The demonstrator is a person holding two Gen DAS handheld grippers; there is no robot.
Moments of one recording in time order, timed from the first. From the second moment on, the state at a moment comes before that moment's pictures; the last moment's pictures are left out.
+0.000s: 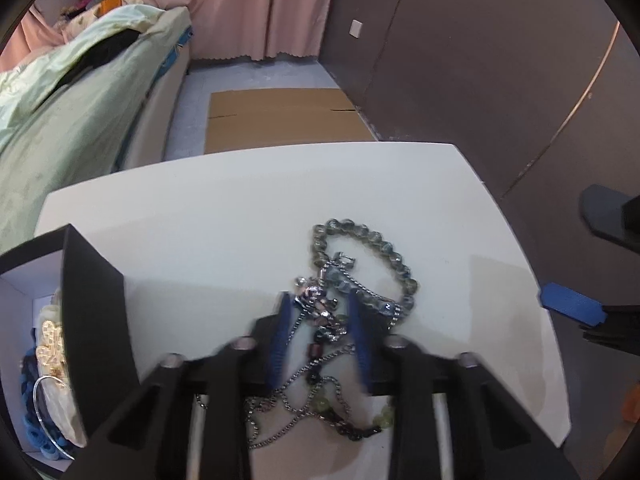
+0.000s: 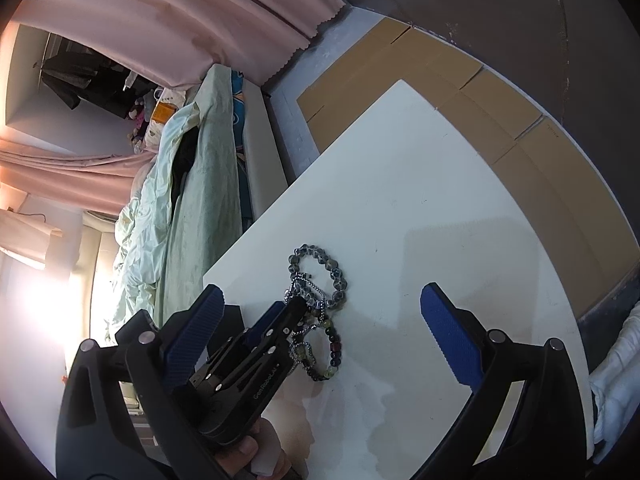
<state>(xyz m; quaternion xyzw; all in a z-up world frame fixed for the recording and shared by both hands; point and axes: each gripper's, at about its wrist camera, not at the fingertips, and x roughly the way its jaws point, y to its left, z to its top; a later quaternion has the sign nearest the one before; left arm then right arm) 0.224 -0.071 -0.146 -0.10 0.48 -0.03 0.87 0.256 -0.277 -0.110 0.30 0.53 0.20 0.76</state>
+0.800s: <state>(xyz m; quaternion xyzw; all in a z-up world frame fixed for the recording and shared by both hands) 0.162 -0.048 -0.025 -0.15 0.37 -0.05 0.92 0.233 -0.263 -0.110 0.26 0.54 0.21 0.77</state>
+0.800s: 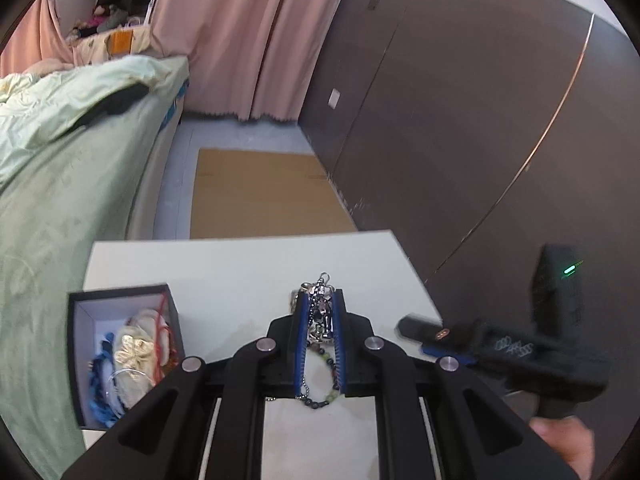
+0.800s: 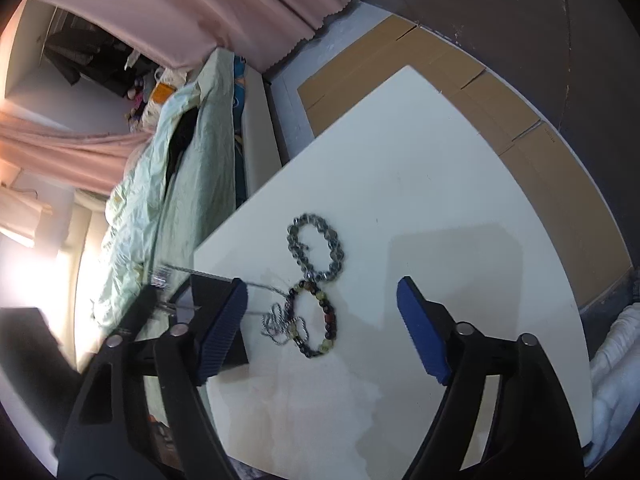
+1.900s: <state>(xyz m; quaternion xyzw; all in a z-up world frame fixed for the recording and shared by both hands) 0.076 0.002 0.098 -0.19 0.24 -0.04 0.95 0.201 -0.168 -0.134 0.00 0.55 0.19 0.82</state>
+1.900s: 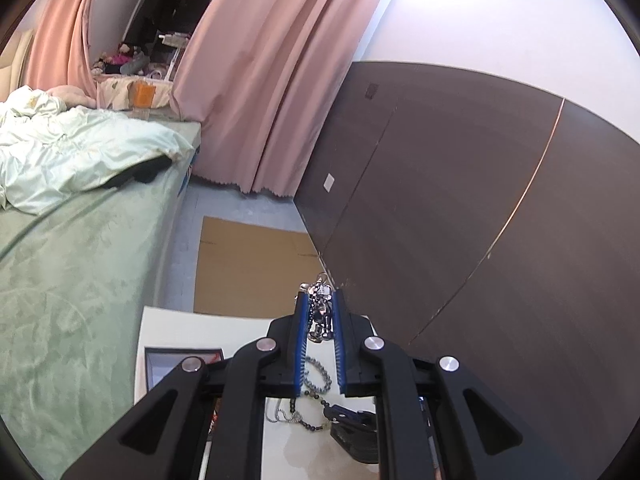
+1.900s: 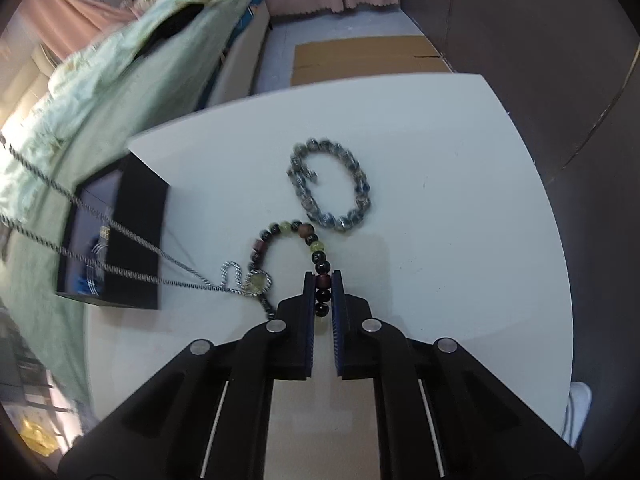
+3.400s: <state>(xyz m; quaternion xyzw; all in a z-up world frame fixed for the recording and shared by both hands) 0.080 0.046 0.103 -0.16 0.26 0.05 0.95 0.196 -0.177 -0.076 0.18 0.50 0.34 0.78</state>
